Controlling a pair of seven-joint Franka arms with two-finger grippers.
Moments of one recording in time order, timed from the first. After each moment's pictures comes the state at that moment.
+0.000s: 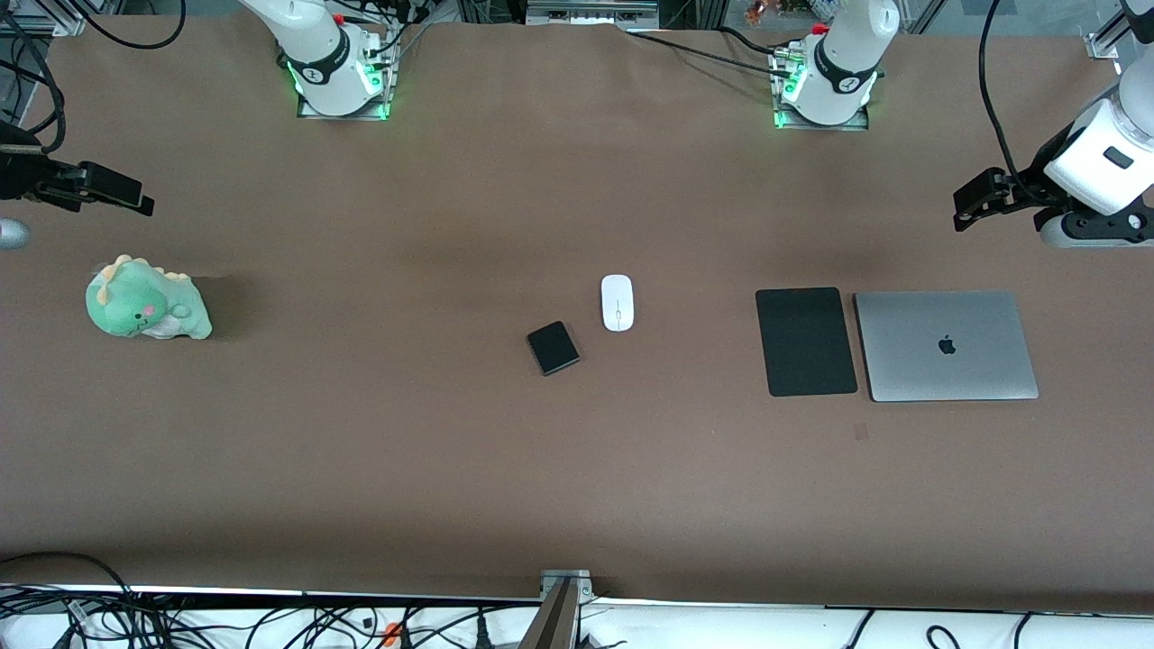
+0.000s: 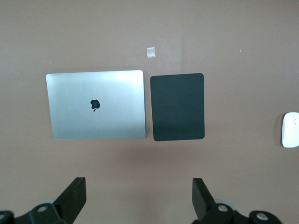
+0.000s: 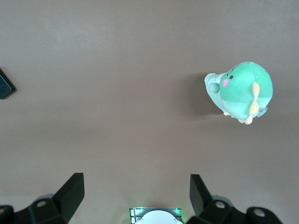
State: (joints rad) left arm 0.05 -0.02 -0.11 -1.65 0.03 1.57 -0.06; right arm 0.07 0.06 -0.14 -1.56 0.06 1.44 0.00
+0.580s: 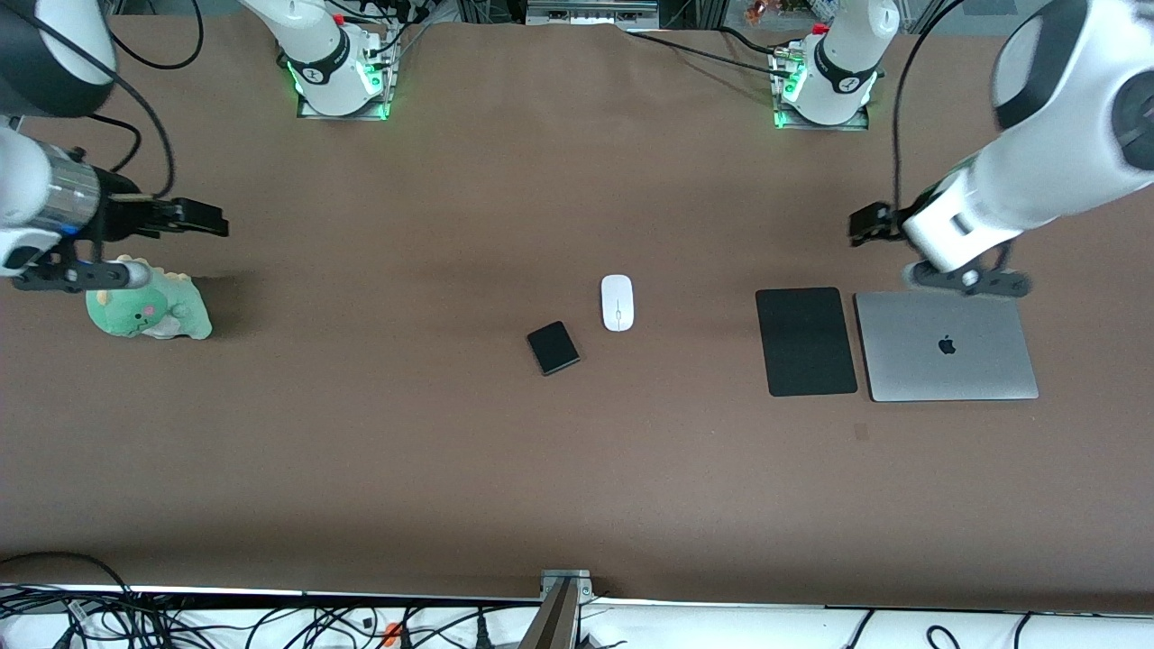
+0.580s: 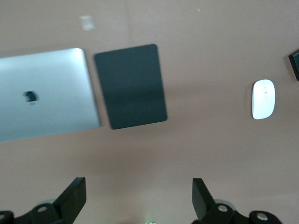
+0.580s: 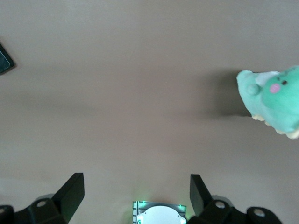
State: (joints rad) left arm 0.04 0.17 -0.26 -1.65 -0.05 1.58 -0.12; right arm 0.10 0.17 -0.04 -1.57 0.07 1.47 0.02
